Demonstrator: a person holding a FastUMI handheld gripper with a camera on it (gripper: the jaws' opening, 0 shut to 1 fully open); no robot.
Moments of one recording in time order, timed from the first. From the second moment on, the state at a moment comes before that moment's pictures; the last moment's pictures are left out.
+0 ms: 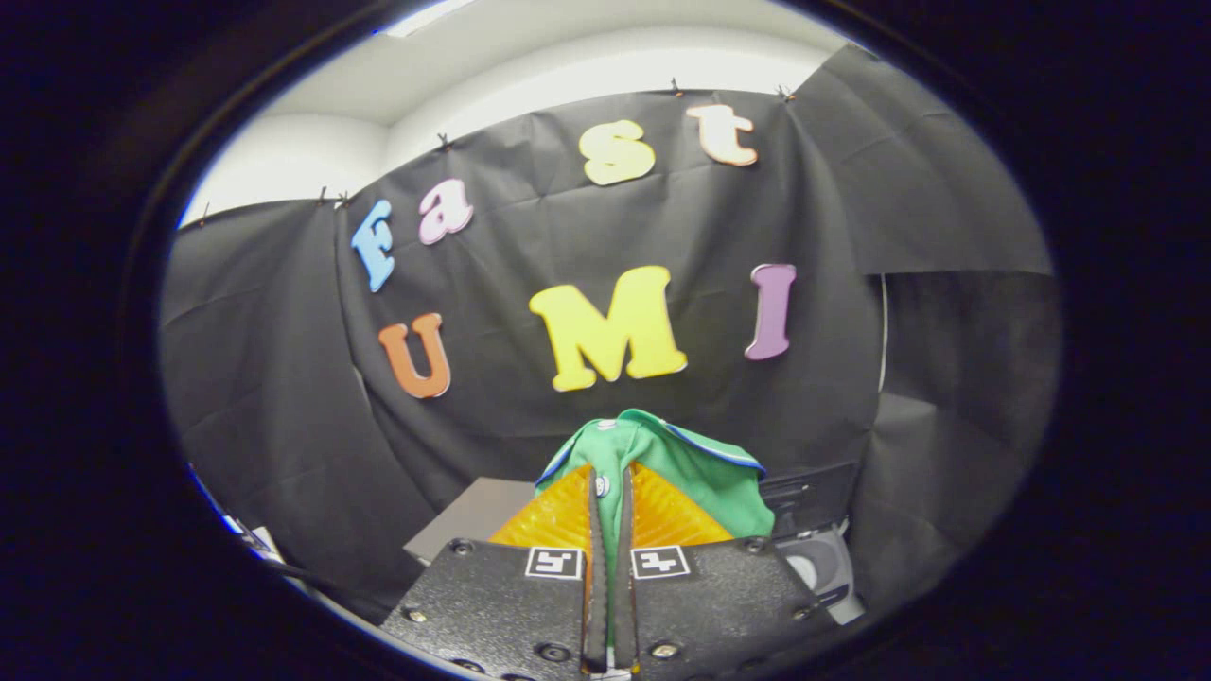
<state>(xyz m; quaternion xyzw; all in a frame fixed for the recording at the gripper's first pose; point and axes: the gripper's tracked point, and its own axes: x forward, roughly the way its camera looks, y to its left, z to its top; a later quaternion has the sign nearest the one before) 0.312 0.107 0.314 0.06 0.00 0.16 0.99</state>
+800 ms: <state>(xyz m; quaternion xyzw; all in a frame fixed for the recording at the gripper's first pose) 0.463 -0.050 0.219 0.04 0.09 0.18 0.98</state>
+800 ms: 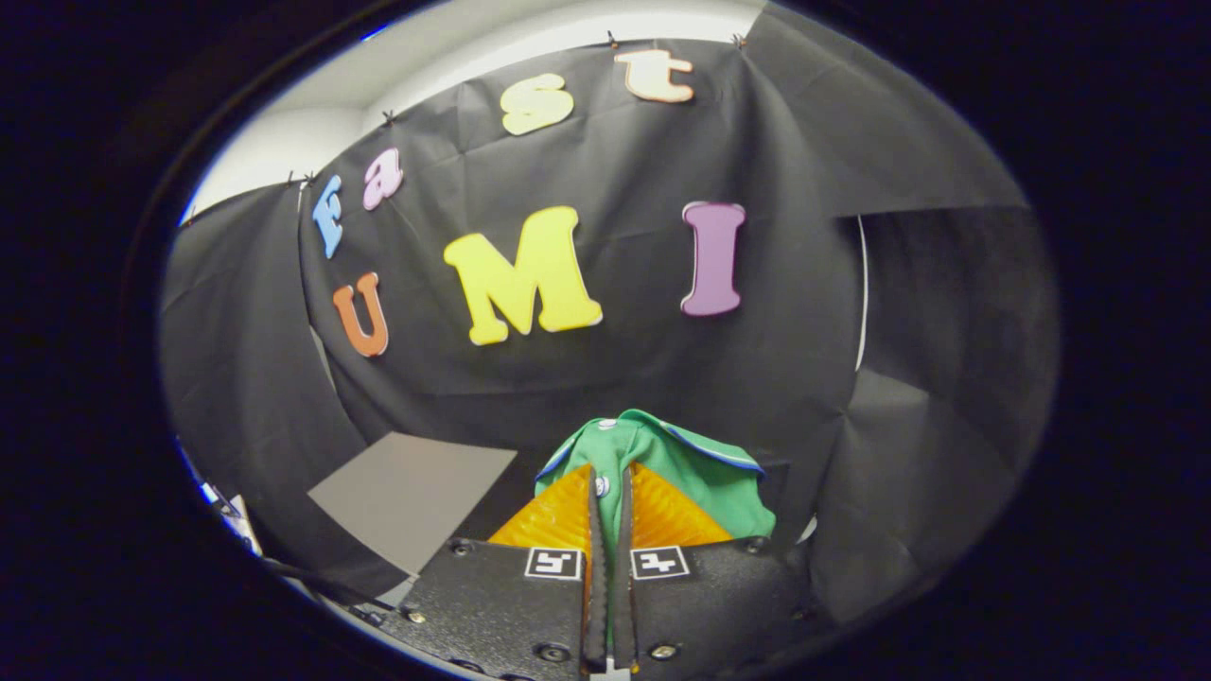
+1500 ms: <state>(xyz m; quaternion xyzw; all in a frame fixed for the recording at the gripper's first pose) 0.552 -0.018 0.035 -0.01 0.21 0.19 0.96</state>
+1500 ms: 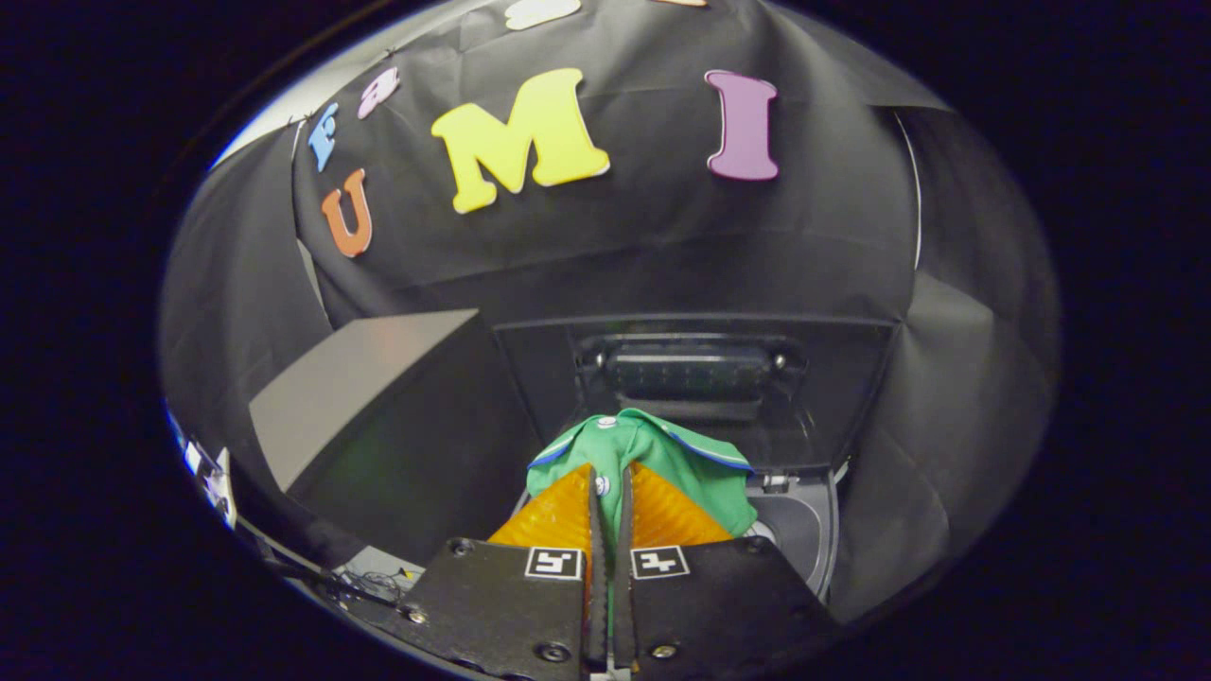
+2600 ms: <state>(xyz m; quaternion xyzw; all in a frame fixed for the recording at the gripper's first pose) 0.592 -0.032 -0.198 0.02 0.43 0.08 0.90</state>
